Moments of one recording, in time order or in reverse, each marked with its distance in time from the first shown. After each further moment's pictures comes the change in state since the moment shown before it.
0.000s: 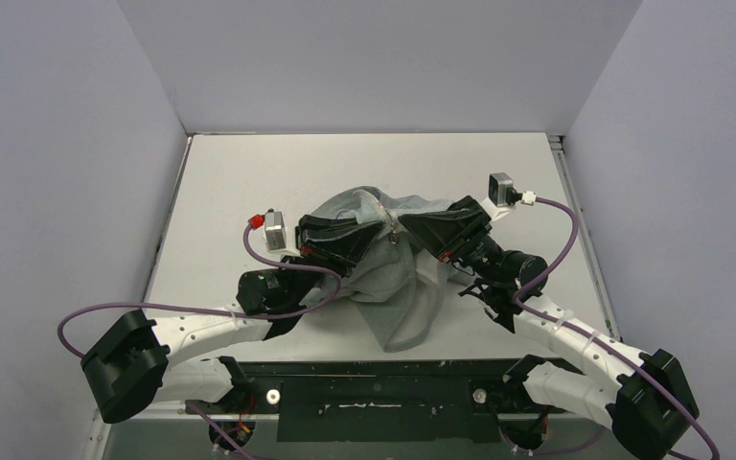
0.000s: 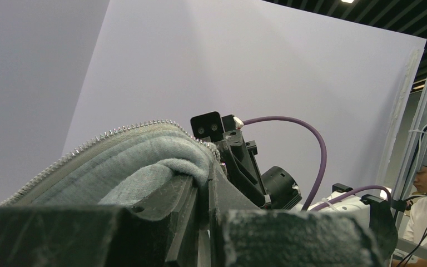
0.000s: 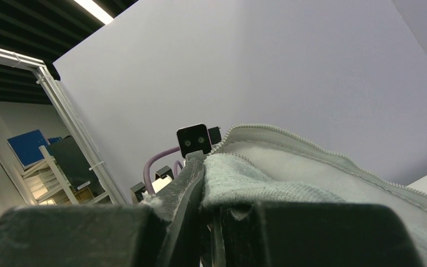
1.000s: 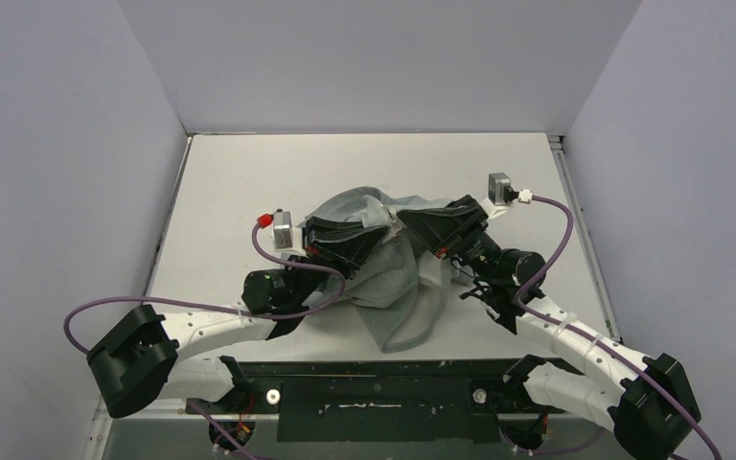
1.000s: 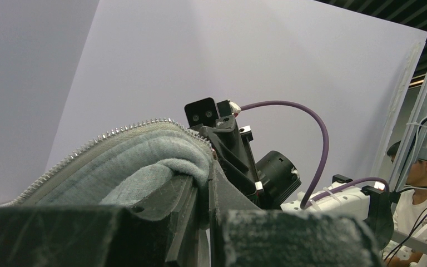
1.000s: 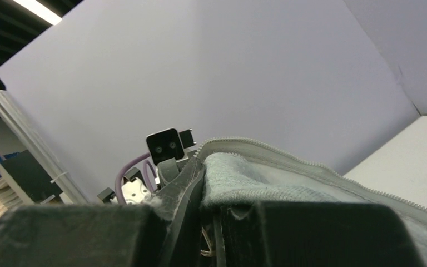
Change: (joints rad) left arm 0.000 0.043 -0.024 0.024 0.018 -0.034; right arm -0.001 -0.026 0.000 -0.146 0.060 -0.060
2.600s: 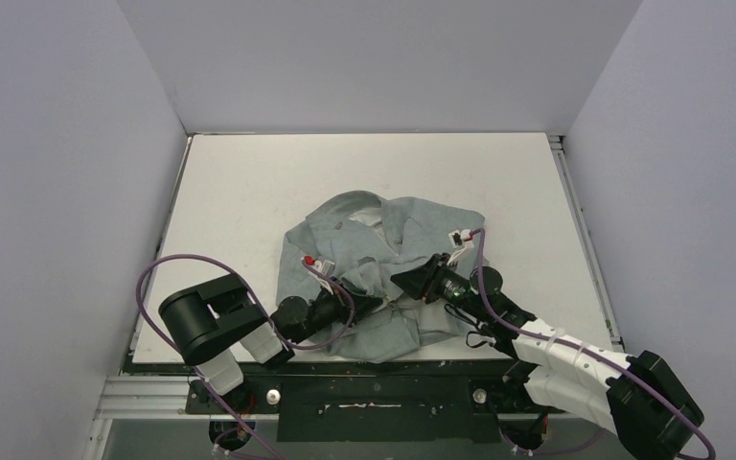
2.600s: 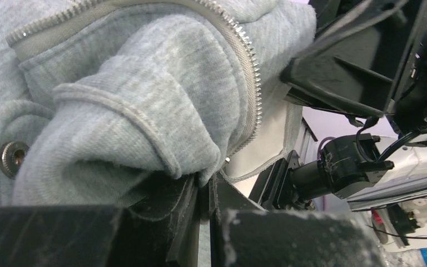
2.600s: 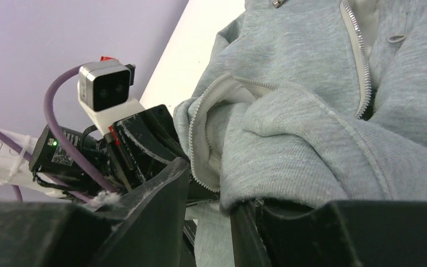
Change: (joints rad) left arm -0.004 0.421 -0.415 0.018 -0.068 -0.230; right arm 0.019 -0.045 -0.317 -0.513 0.091 -0.218
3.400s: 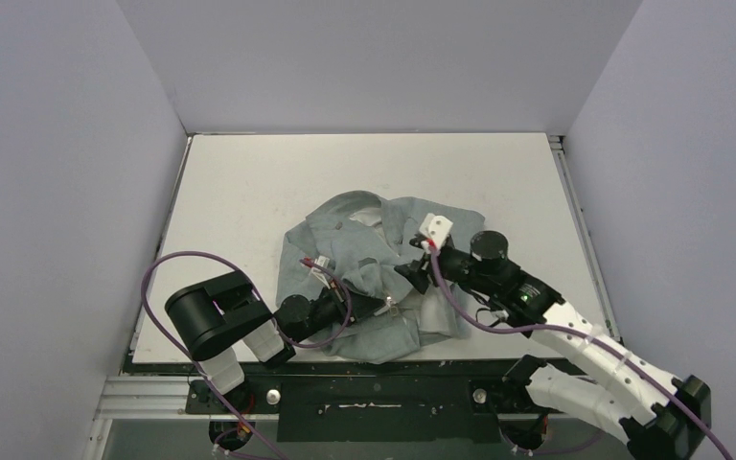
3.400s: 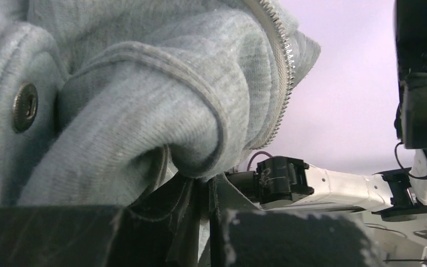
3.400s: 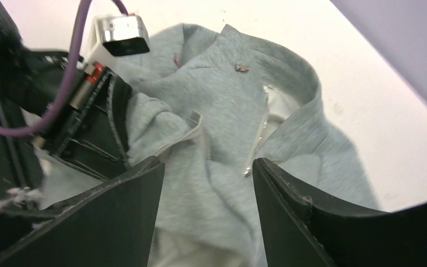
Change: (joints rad) left arm 0.013 0.033 0.006 -0.005 0.027 -0.373; right arm 0.038 -0.108 0.410 -0.619 -0.046 -0.963
